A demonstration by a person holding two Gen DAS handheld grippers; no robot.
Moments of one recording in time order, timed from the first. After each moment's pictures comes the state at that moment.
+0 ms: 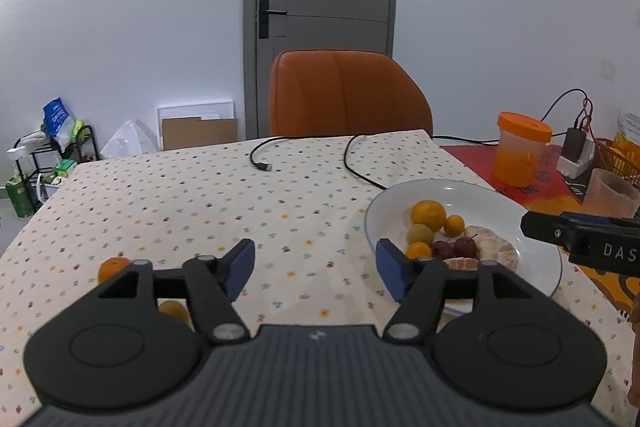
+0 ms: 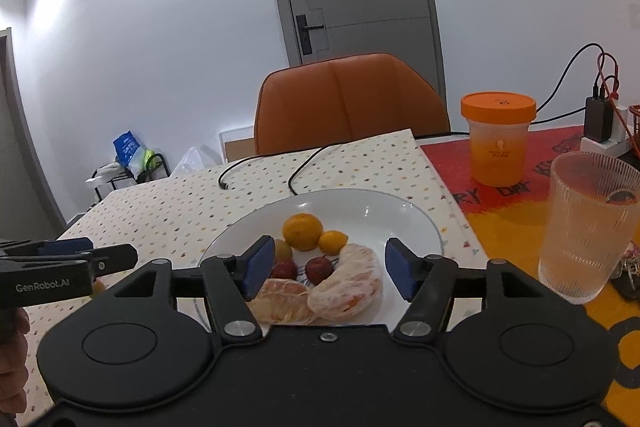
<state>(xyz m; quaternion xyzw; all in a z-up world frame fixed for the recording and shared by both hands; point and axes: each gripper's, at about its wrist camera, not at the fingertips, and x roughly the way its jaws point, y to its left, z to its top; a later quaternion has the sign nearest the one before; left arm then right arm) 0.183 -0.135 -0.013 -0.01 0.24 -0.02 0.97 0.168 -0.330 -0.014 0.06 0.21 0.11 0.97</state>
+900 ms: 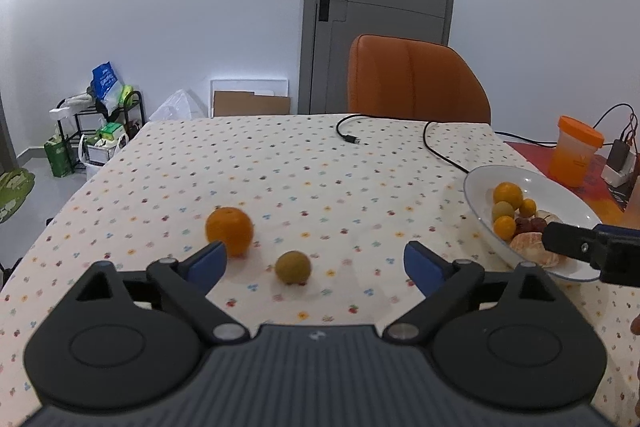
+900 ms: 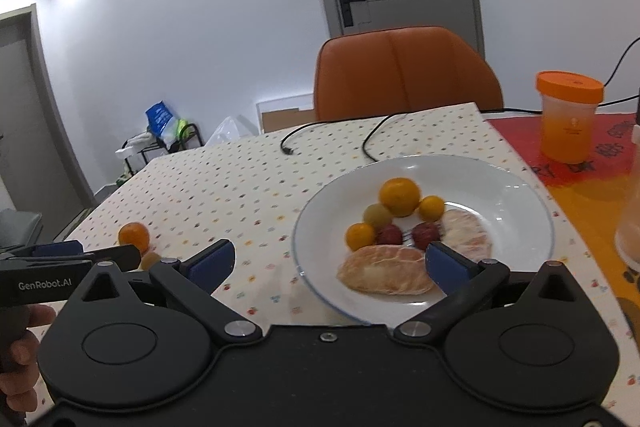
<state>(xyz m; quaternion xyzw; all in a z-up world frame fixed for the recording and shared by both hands) 0.156 -0.058 -0.026 -0.05 0.26 0.04 0.96 0.160 -0.256 -0.021 0.04 0.24 0.16 0.96</state>
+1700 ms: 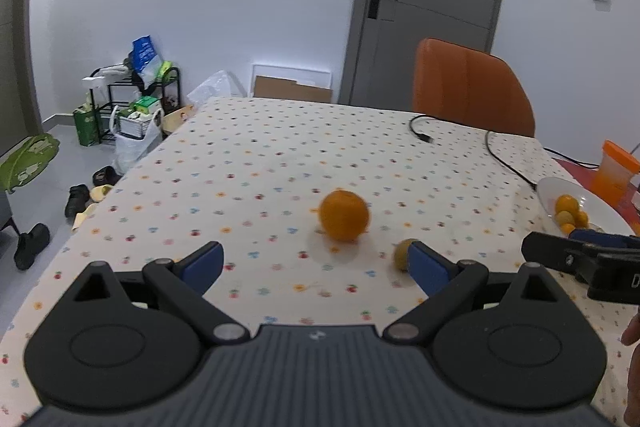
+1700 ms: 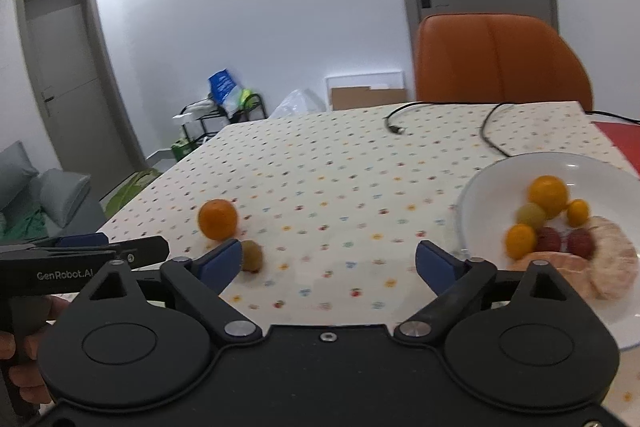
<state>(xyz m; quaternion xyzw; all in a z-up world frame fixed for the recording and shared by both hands) 0.142 0.021 -0.038 -0.09 0.27 0.09 0.95 0.172 -0.164 -0.027 0.01 0.26 0.26 0.93</state>
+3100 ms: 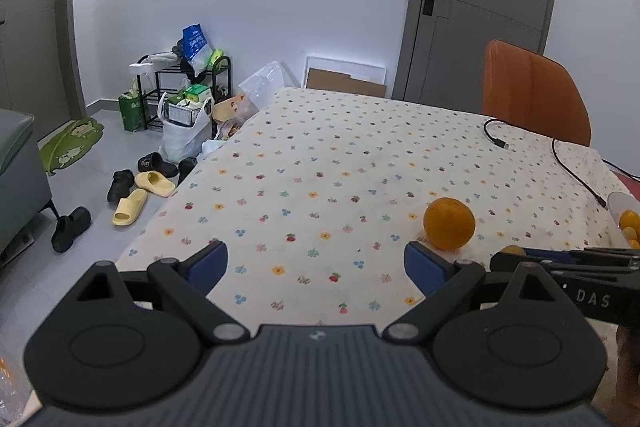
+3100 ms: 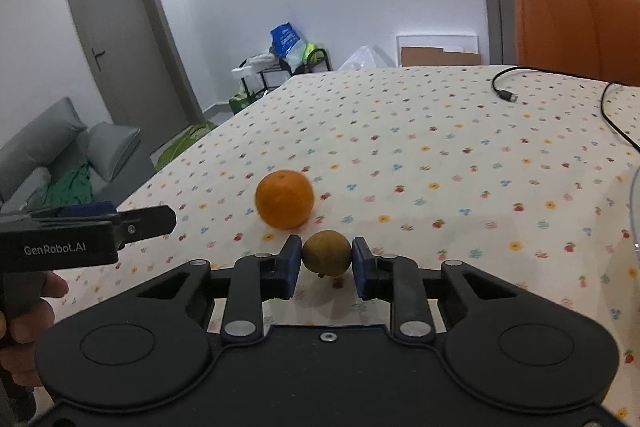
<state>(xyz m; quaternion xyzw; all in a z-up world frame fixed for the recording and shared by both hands) 0.147 0.073 -0.045 -0.09 0.28 0.15 0.94 0.211 -0.098 -0.054 -0.01 0.31 0.35 0.88</state>
